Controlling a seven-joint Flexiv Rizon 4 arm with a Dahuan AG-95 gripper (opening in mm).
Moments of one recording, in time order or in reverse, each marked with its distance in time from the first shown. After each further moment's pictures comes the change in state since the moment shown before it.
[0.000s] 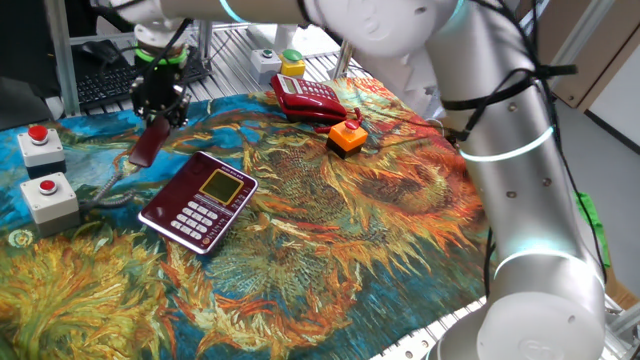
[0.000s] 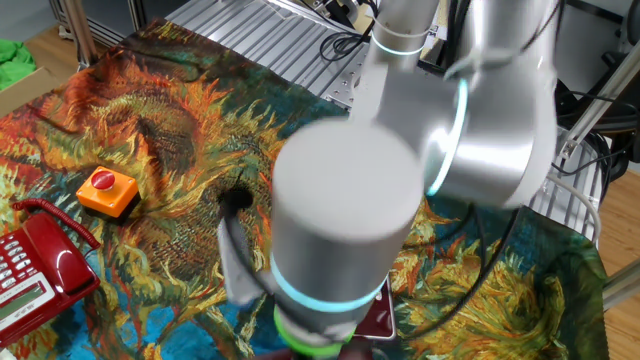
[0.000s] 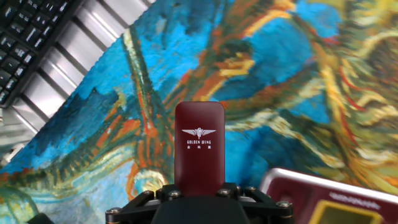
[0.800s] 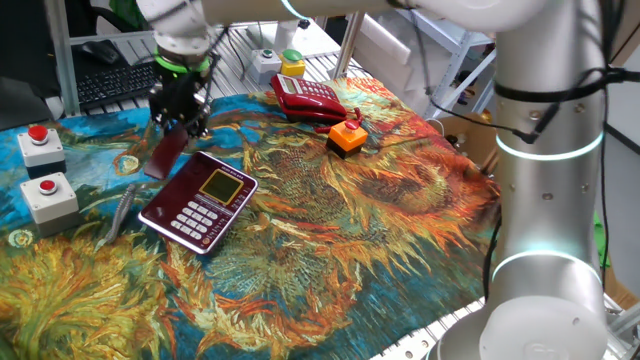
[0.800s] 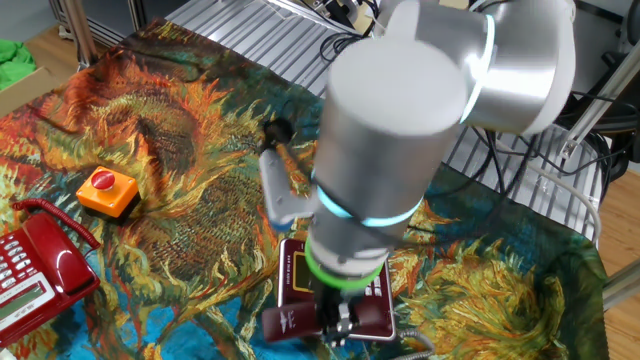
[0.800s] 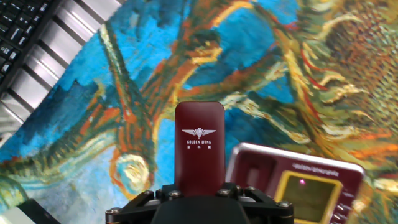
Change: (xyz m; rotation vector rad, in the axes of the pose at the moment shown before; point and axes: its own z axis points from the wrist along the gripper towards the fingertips) arm 0.044 -0.053 -0.009 -0.024 -0.031 0.055
